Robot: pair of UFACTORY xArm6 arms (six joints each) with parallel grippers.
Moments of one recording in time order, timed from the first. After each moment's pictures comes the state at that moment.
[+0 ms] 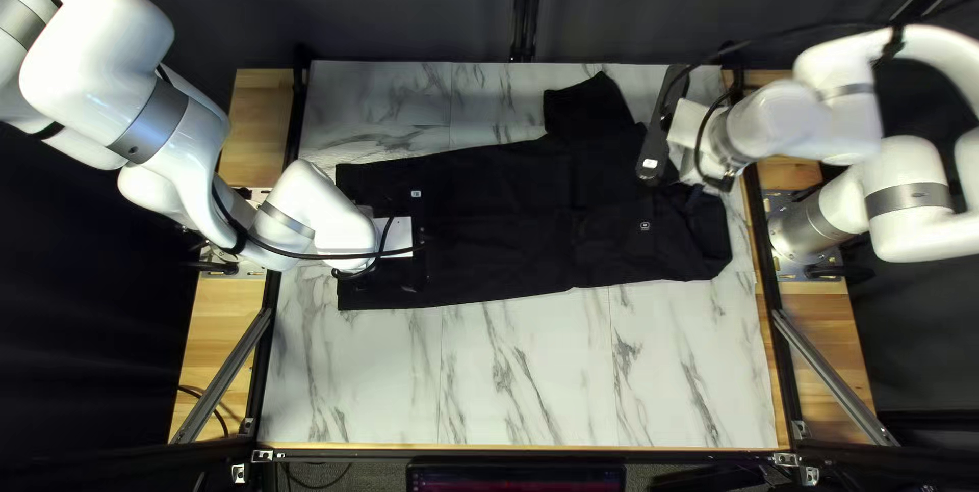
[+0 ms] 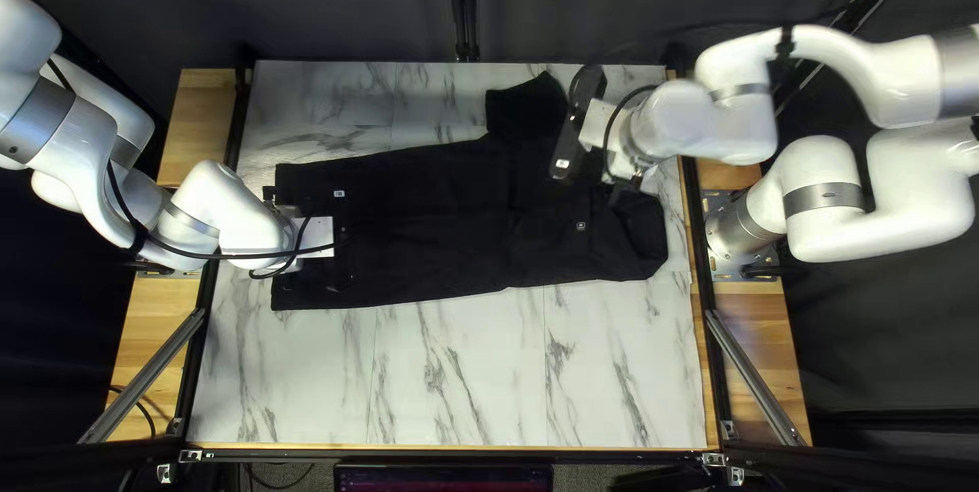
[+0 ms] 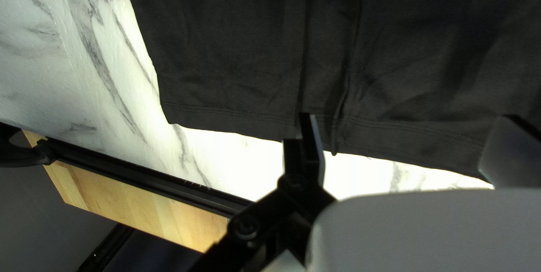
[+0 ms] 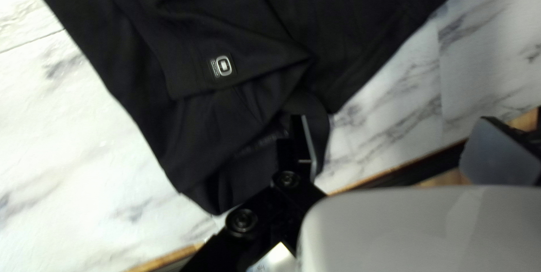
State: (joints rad) left arm -0.32 -0.30 -0.35 0.30 0.93 -0.64; right arm -0.08 -0.84 -0.40 -0.21 1.18 0.28
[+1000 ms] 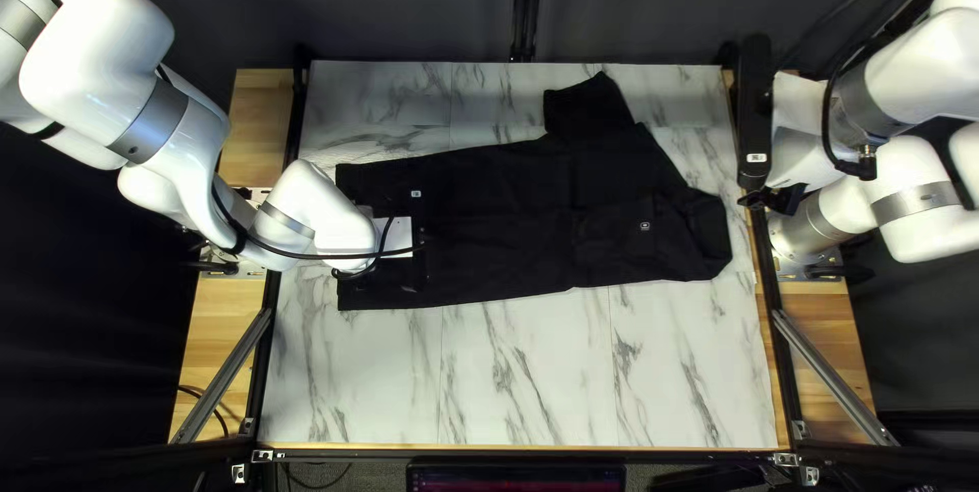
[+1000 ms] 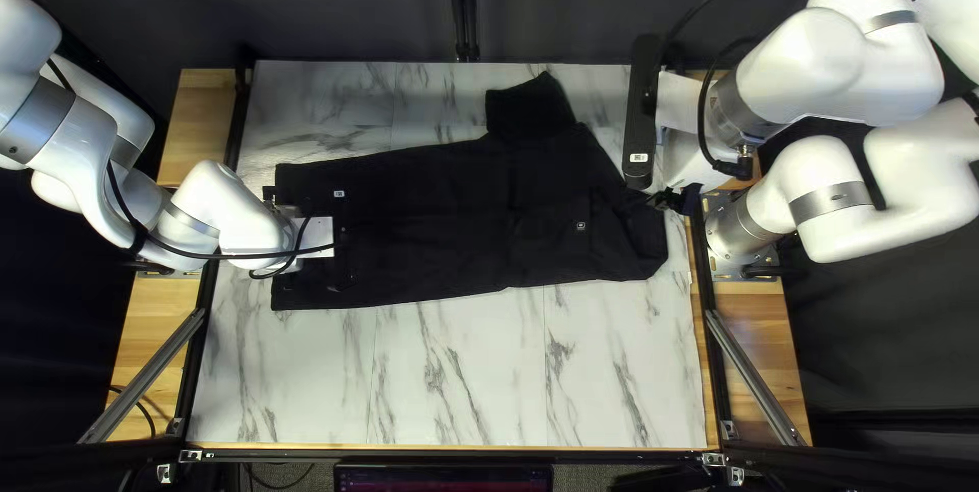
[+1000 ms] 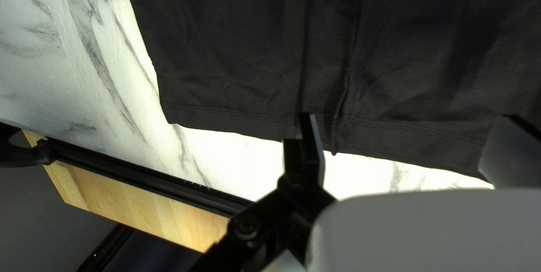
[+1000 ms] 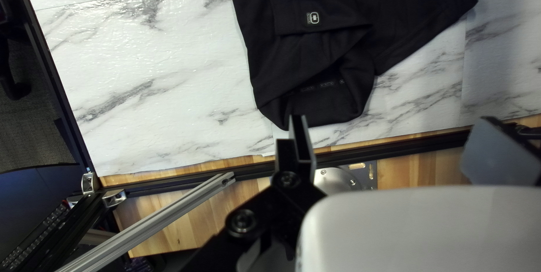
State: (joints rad) left arm -0.32 -0.30 -0.35 0.30 0.93 -0.64; right arm 0.16 -0.99 -0.57 -0.07 1.40 0.23
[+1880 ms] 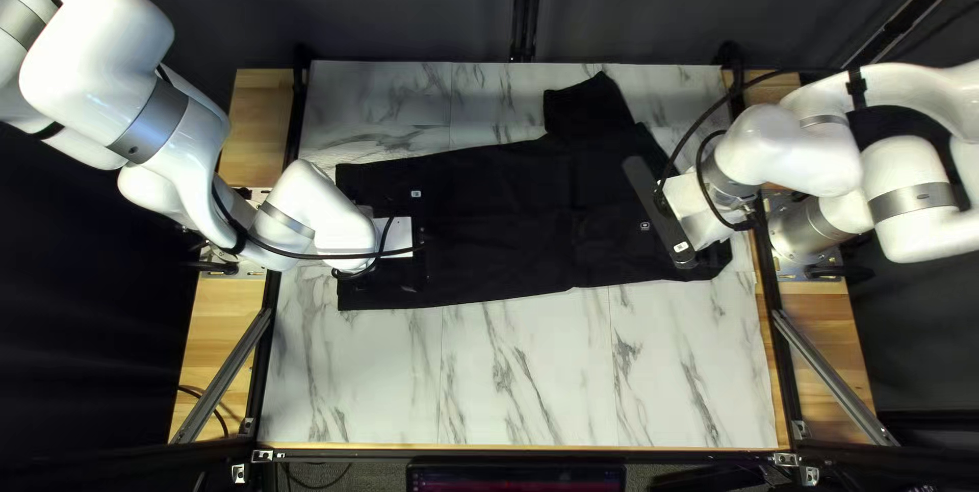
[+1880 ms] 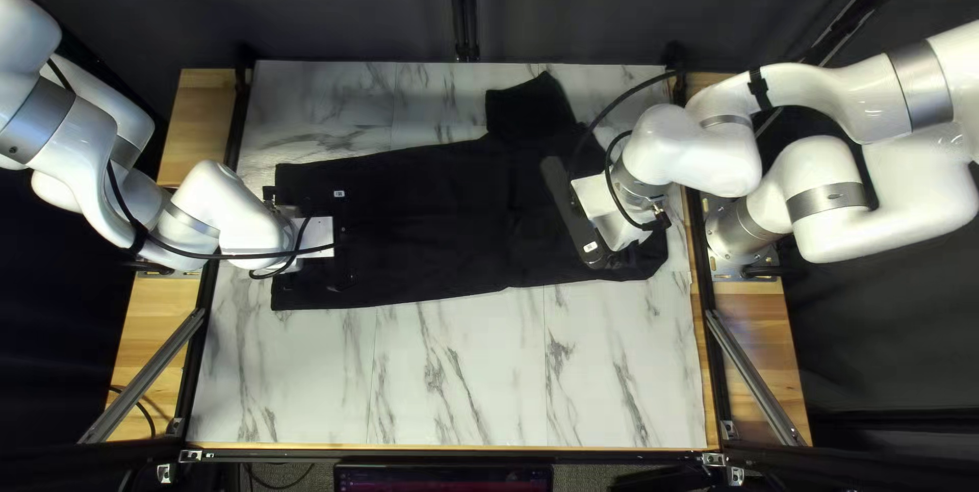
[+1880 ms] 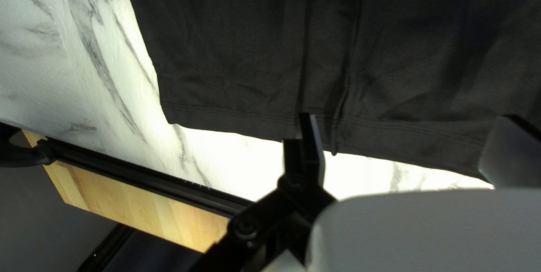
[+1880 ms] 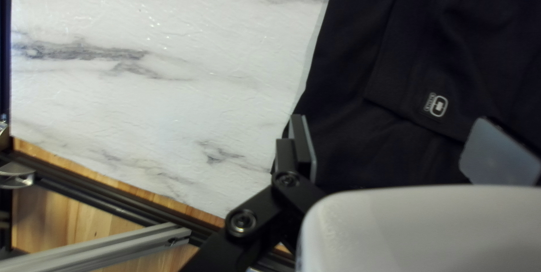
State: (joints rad) left arm -0.32 -0.30 -0.35 0.30 0.93 -0.64; right arm 0.11 -0.57 -0.24 0.13 0.70 -0.27
